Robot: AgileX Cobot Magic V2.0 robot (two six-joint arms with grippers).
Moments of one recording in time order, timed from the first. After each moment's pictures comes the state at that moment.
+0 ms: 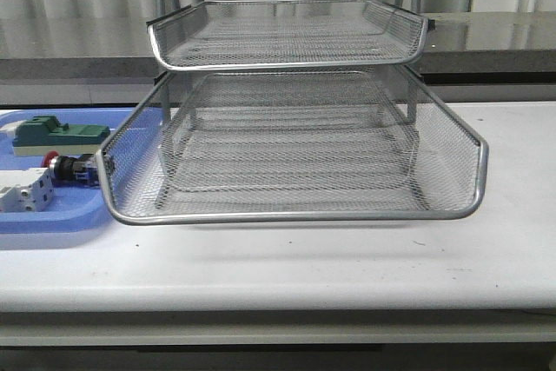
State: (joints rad) left arm -0.03 0.04 0.00 0.11 -0.01 -0.12; right arm 0.07 0.49 -0.75 -0.06 1.03 0.10
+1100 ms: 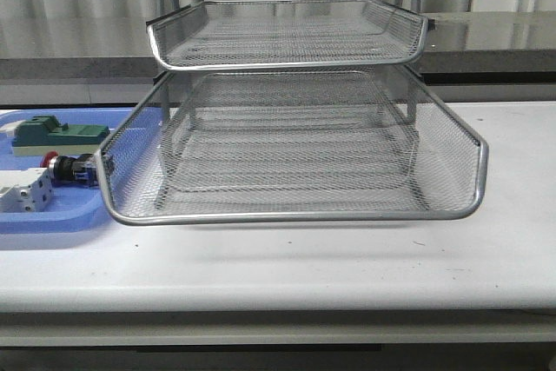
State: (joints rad) left arm -0.03 0.05 0.00 0.11 0.02 -0.12; right arm 0.07 0.49 -0.75 -0.06 1.03 0.10
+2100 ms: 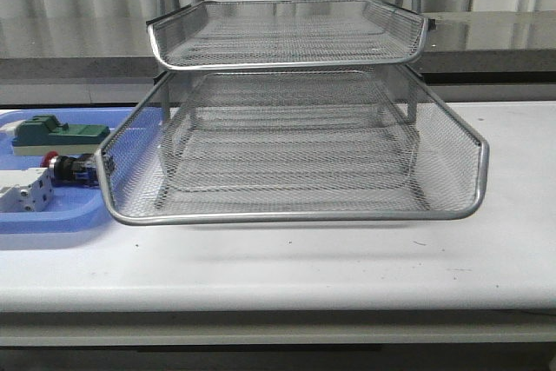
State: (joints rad) left arm -0.03 1.10 -0.89 0.11 0.70 -0.02; right arm 0.07 0.49 -0.75 -0.06 1.04 0.10
